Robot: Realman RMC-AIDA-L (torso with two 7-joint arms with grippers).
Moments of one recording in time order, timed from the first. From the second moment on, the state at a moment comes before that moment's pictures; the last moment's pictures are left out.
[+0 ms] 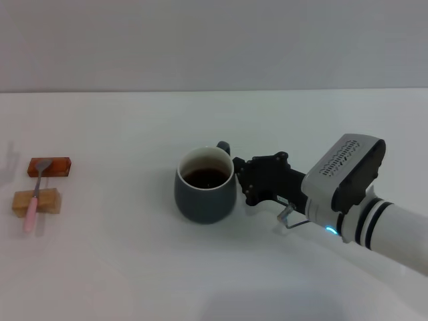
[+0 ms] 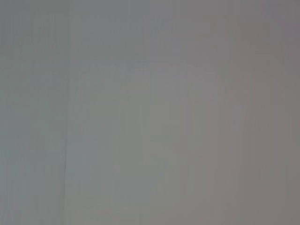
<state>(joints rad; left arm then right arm) -0.30 -2.07 1.39 0.21 -0.16 1.22 -0.26 0.72 2.08 0.43 0.29 -2.53 -0.74 0.38</state>
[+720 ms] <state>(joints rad) -0.25 -2.06 1.43 0.21 -0.15 1.26 -0.30 0.72 2.09 0.52 0.30 -2.52 -0.74 0.37</state>
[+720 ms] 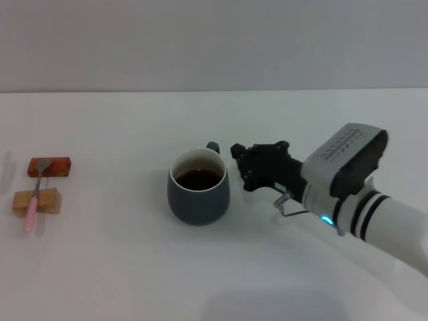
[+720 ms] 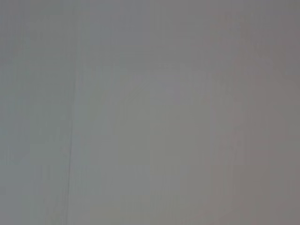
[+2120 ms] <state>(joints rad) -0.13 -2.07 1.61 0.23 -0.14 1.37 -0.25 0.64 2.08 0.71 0.14 -2.29 -0.86 0.05</state>
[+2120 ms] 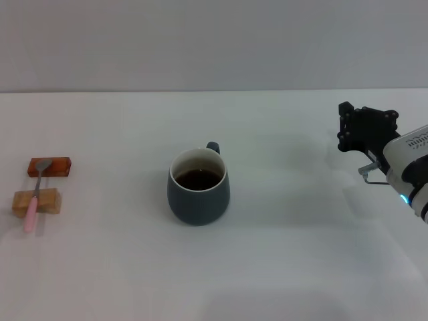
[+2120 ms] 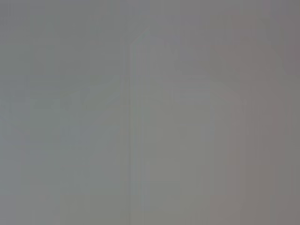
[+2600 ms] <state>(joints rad) -0.02 -2.08 1.80 0.32 -0.26 1.37 -0.24 0.67 2.08 0.71 0.12 -2.29 -0.84 0.05</state>
